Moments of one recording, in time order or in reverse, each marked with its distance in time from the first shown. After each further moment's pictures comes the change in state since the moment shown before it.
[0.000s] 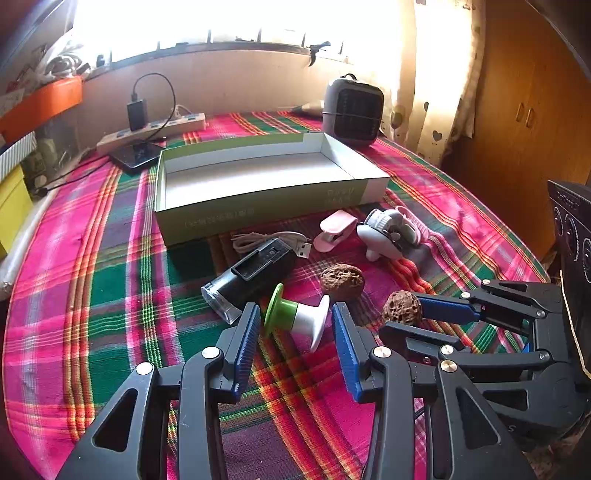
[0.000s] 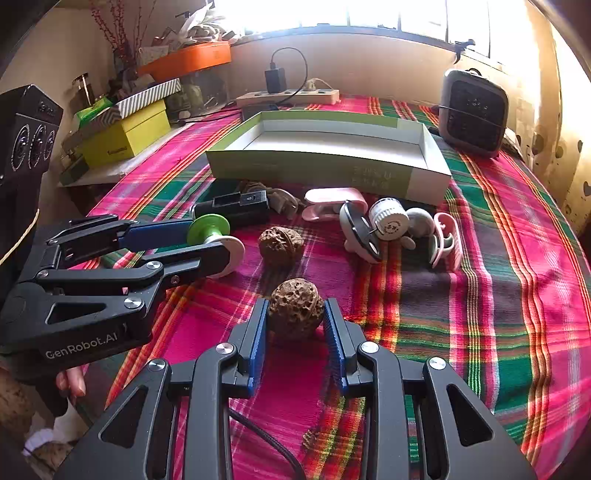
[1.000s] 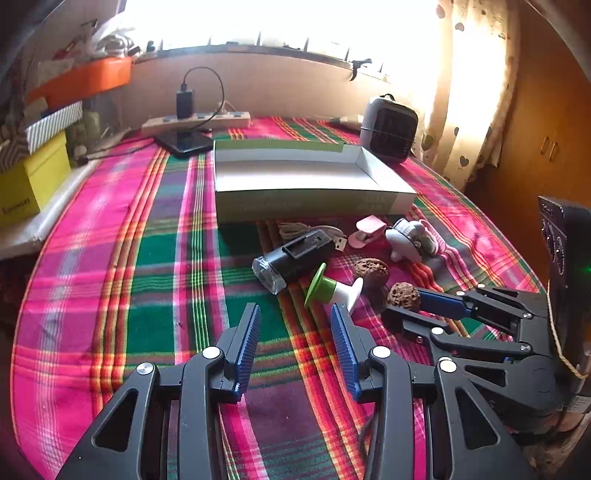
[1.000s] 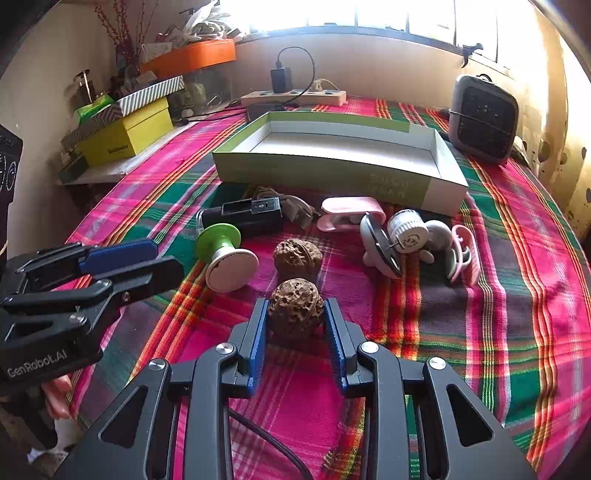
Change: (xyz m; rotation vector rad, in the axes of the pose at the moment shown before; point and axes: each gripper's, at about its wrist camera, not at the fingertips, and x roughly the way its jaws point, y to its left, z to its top) left arm -0.028 0.015 -0.018 -0.122 -0.033 0.080; right arm 0.008 0.008 0.009 -0.010 0.003 0.002
